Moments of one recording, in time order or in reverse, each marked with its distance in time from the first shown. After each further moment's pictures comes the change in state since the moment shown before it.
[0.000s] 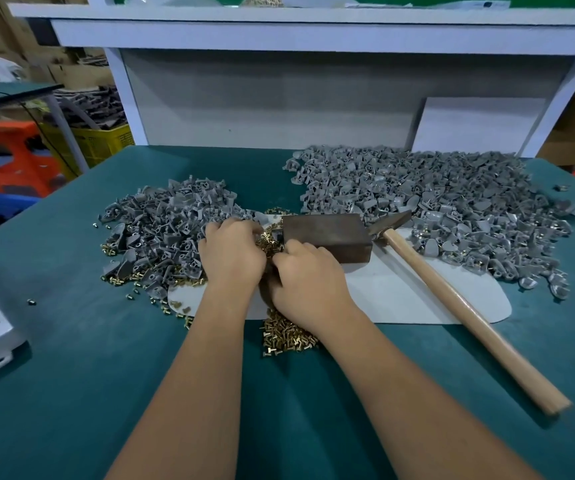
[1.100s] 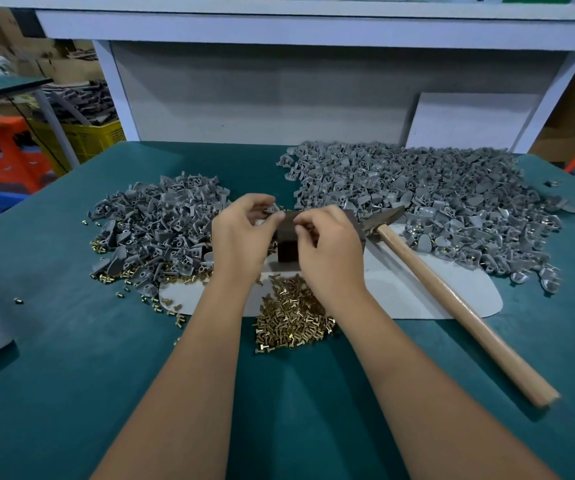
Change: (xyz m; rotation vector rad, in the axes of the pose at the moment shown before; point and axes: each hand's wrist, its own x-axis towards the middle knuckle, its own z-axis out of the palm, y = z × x) left_hand -0.002 0.020 0.001 -0.741 0.156 0.101; right_hand 0.007 0.025 -0.012 0.491 0.398 0.266
